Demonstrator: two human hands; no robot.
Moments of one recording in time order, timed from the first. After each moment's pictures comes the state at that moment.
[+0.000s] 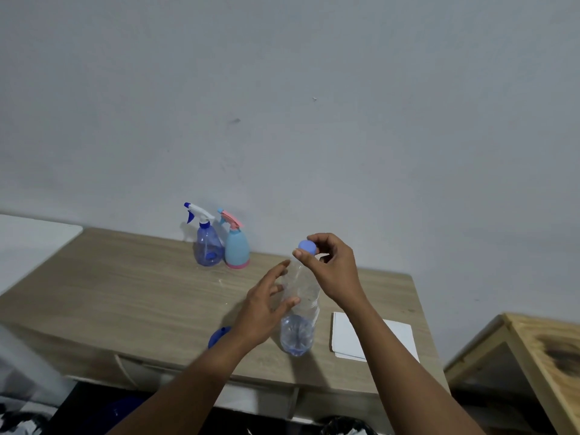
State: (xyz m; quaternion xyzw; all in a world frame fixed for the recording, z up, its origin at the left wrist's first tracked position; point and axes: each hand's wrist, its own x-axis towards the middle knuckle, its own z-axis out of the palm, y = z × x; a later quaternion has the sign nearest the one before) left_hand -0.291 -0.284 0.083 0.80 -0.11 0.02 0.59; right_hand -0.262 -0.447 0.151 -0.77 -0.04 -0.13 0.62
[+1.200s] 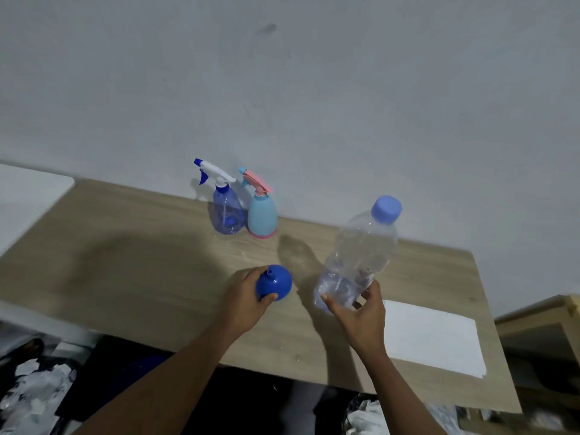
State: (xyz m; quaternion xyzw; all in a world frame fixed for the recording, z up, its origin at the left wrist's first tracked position) left_hand -0.189 -0.171 -0.046 0.91 -0.01 -0.03 0.40; right_hand -0.228 -0.413 -0.025 -0.81 0.17 -0.09 0.56
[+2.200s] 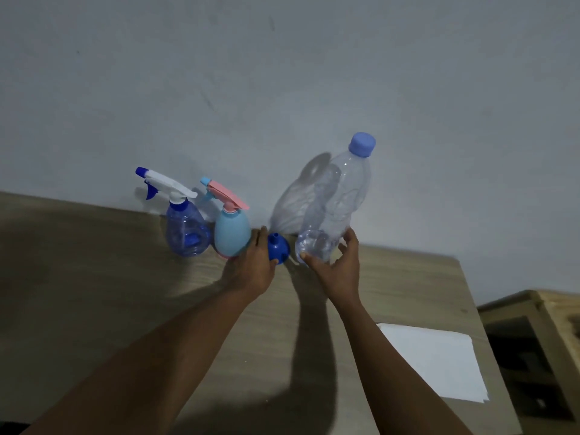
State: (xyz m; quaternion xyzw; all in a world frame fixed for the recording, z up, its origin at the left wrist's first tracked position) left_hand -0.031 -0.227 -0.082 0.96 -0.06 -0.05 0.26; right_hand -0.081 -0.403 -0.037 -0.80 0.17 -0.13 0.56
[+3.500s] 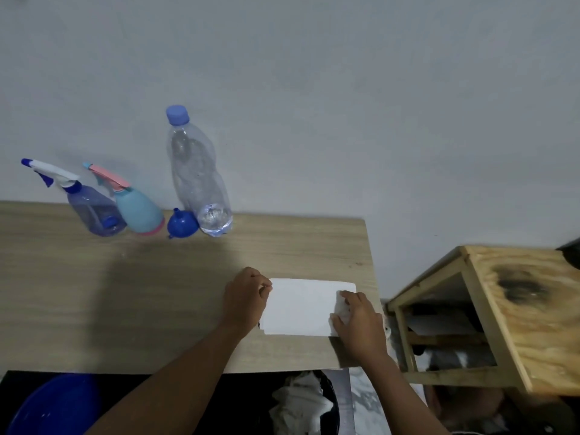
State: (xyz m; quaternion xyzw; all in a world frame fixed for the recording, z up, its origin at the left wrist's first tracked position) left_hand -0.205 -0.441 -0.075 0.96 -0.05 -0.02 0.27; right_hand -0.293 -0.679 -0.061 -0.94 0.16 0.06 0.29
